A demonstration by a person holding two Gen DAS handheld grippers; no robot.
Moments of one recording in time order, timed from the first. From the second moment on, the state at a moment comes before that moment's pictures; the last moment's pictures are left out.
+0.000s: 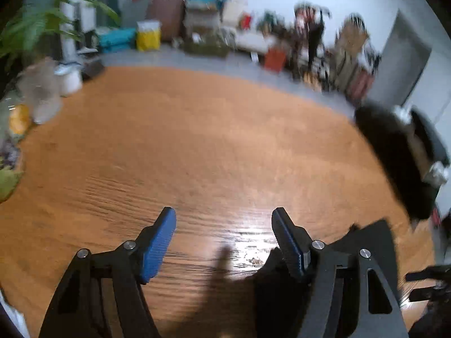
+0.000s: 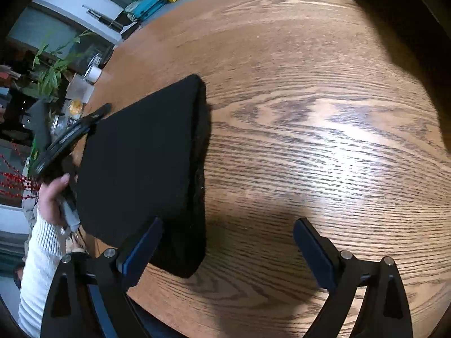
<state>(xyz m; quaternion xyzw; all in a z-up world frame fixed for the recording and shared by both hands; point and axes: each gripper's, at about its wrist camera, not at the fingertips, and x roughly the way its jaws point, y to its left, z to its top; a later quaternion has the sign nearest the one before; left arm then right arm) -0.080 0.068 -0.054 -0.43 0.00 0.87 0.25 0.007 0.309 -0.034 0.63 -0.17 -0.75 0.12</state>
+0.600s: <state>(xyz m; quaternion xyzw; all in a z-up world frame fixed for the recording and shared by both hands) -0.057 0.095 -0.064 -0.55 0.09 0.80 0.22 0.018 0.295 -0.037 0.63 -0.13 -0.75 0.12</state>
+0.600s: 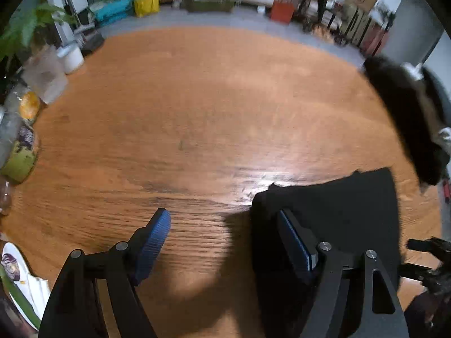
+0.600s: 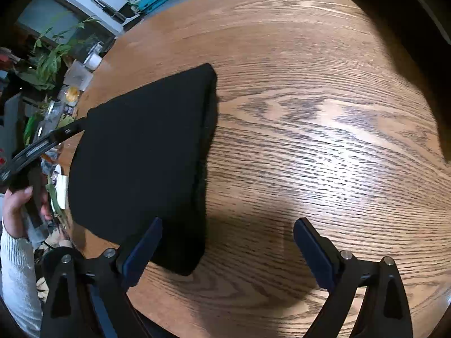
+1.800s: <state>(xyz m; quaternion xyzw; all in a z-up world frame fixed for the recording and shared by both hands) -0.073 0.060 -0.101 -0.59 -0.09 0.72 0.37 -0.069 0.230 -0.021 0.58 -0.04 -0.80 0.18</state>
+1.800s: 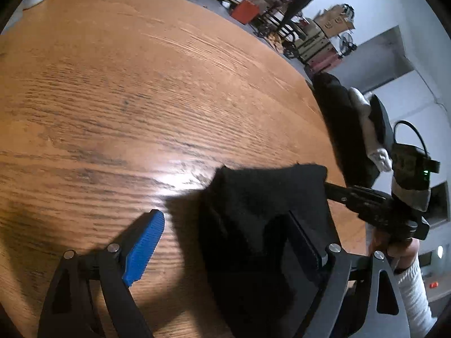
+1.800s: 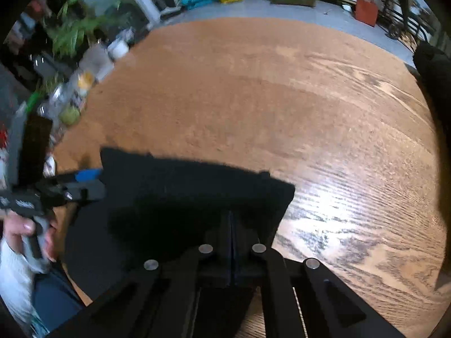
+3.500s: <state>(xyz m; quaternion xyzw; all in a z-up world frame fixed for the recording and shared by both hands) 0.131 0.056 -0.069 -0.42 0.04 0.78 0.46 0.101 0.282 -0.002 0.53 0.03 -0.79 0.30</state>
